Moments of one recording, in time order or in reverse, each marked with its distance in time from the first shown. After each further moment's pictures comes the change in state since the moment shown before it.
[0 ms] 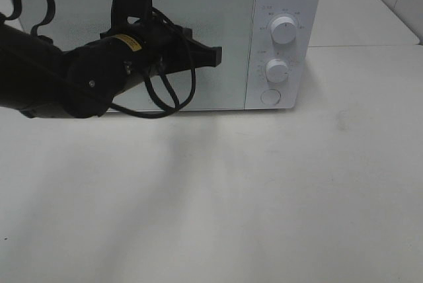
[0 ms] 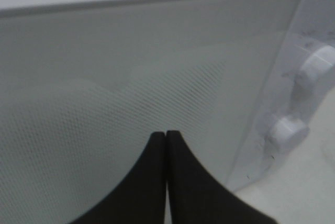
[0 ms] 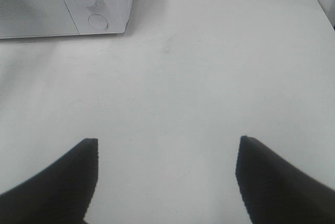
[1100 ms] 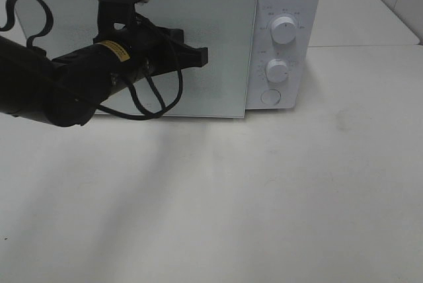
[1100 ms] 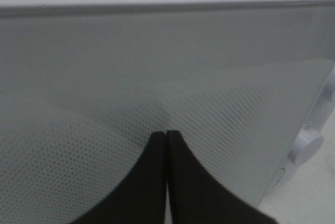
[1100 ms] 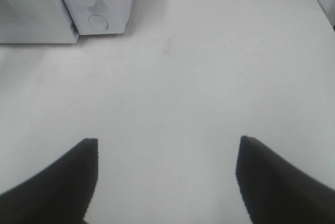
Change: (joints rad) left arm 0.079 0.040 0.019 0.201 -0.088 -0.187; right arm 0.000 0.000 -0.001 -0.001 0.001 0.000
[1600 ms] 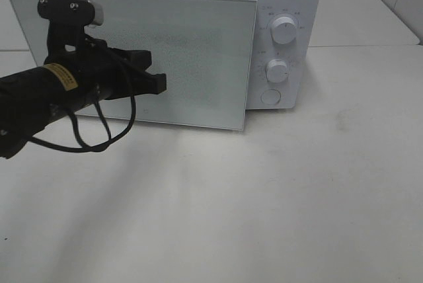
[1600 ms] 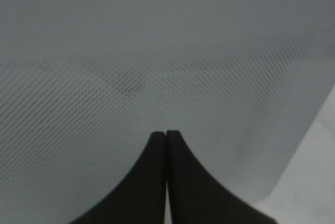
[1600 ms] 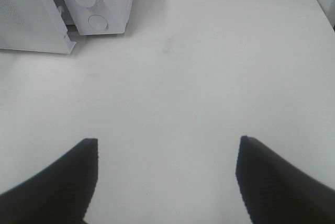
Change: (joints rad) left arm 0.095 -0.128 0.244 0.233 -0.060 -0.157; right arm 0.000 0.000 -0.001 0.000 0.000 0.000
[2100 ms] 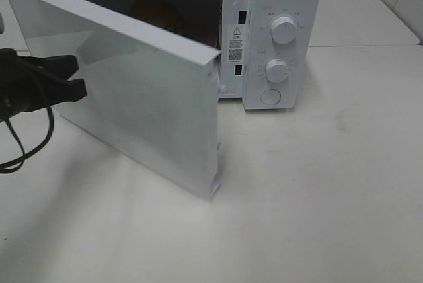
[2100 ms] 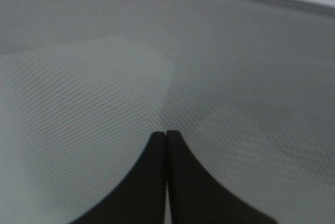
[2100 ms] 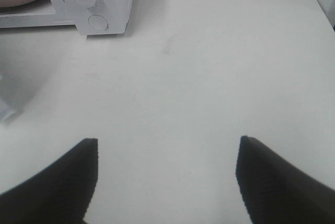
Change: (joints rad) left arm 0.246 -0.169 0.243 0.188 -0.107 -0.116; right arm 0.000 0.000 0.000 0.000 0.000 0.000
